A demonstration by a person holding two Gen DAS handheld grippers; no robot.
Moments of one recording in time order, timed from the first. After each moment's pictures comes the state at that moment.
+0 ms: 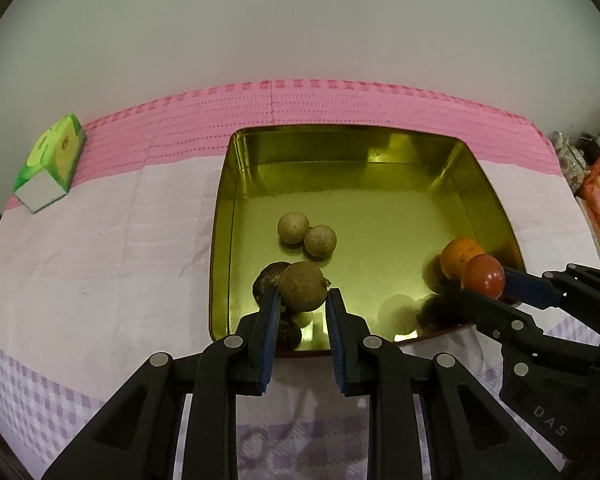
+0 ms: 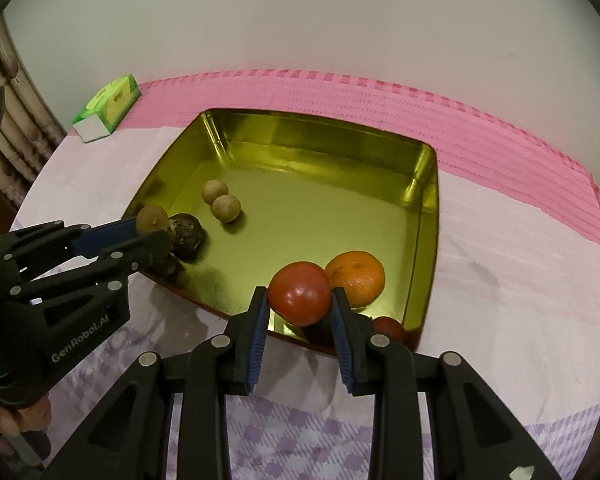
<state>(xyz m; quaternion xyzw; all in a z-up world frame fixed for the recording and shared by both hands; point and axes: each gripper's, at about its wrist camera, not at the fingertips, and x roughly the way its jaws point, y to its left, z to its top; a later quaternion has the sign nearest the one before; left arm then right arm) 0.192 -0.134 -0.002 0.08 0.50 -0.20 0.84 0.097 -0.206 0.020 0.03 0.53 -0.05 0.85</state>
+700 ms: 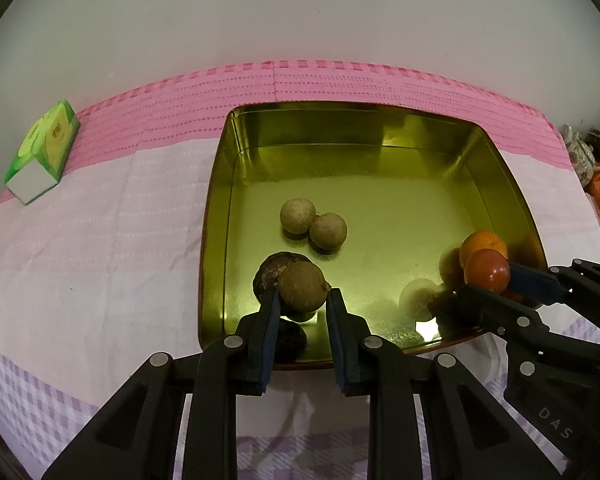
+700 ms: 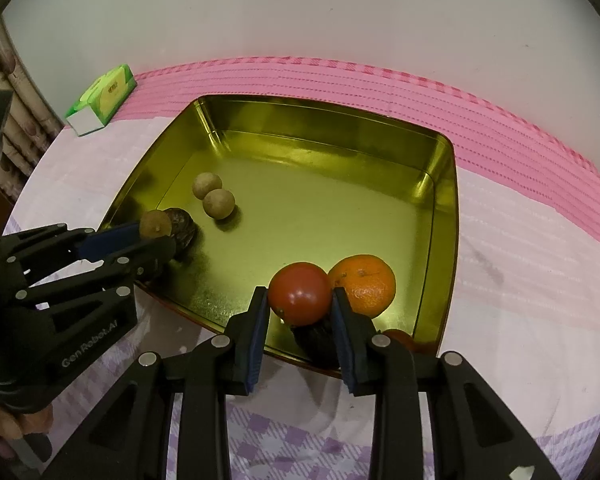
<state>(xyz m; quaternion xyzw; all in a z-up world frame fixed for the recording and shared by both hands) 0.201 -0.138 -0.021 0.08 0.52 -0.20 0.83 0.109 -0.210 0.007 0.03 0.54 -0.05 0.84</state>
